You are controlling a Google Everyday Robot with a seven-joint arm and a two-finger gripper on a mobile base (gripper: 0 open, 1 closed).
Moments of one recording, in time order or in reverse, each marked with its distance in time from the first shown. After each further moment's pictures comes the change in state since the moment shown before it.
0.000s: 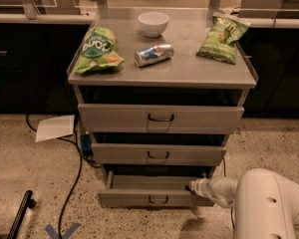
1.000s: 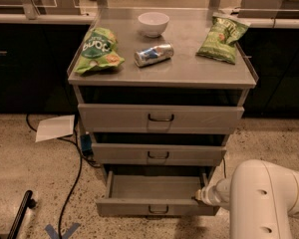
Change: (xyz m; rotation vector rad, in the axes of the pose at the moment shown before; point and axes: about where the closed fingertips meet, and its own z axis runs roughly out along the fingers) arm 0.053 -0.017 -0.035 0.018 0.177 0.075
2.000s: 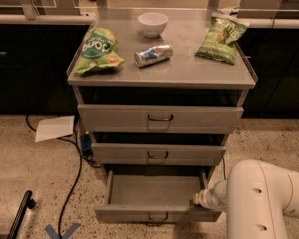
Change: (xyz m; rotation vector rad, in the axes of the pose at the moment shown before) arm 0.019 0.003 0.010 -0.010 0.040 -0.020
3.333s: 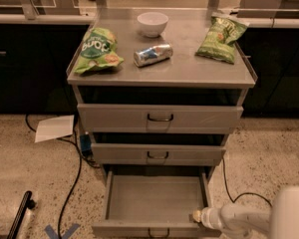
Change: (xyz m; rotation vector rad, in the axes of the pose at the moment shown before) arm 0.061 0.023 -0.020 -0.097 -0.076 -0.067
